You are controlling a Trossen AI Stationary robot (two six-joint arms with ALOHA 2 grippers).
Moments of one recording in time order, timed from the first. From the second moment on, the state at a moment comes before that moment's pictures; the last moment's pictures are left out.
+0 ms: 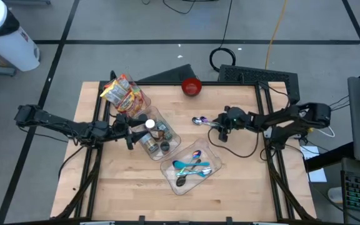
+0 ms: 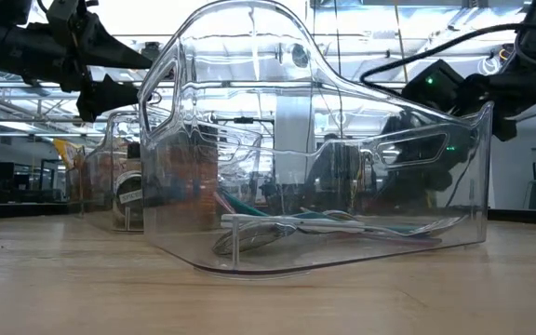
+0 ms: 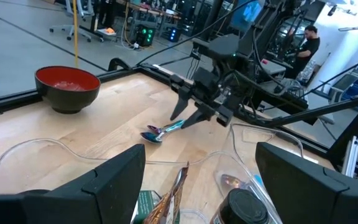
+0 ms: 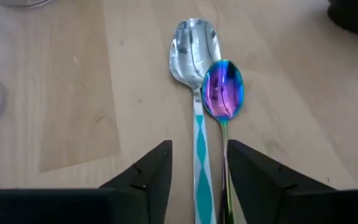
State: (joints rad) left arm -0.18 0.66 0.17 0.42 -0.44 -0.40; right arm -0.34 1.40 0.28 0.50 -0.05 -0.10
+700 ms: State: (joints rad) left arm -0.18 0.66 0.17 0.42 -0.44 -0.40; right arm -0.32 1.51 0.29 0.50 -0.16 -0.01
